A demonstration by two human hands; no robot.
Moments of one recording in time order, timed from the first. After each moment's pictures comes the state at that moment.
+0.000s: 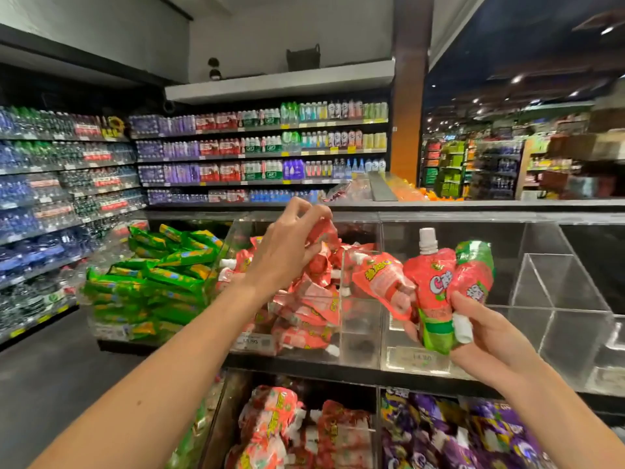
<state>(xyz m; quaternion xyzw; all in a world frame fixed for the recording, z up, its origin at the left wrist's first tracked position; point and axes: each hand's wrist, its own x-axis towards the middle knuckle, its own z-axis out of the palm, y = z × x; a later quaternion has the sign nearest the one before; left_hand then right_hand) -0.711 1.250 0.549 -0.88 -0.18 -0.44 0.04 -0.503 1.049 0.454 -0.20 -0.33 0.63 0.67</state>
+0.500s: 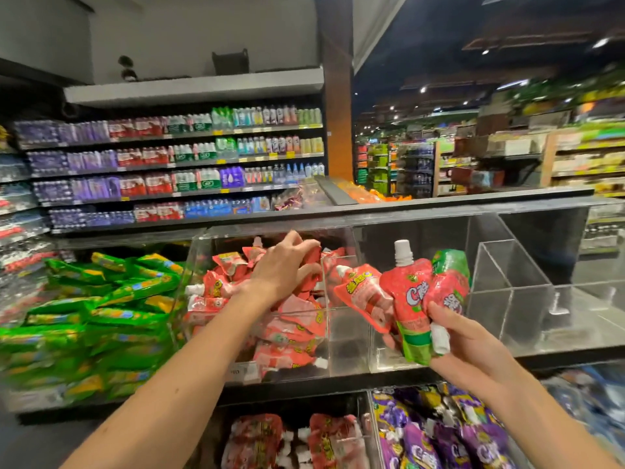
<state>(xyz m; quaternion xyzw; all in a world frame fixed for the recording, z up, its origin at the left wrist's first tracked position) -0.665 1.304 0.527 -0.94 -0.20 -0.26 0.01 -0.555 1.049 0.467 -0.24 -0.30 0.52 0.76</state>
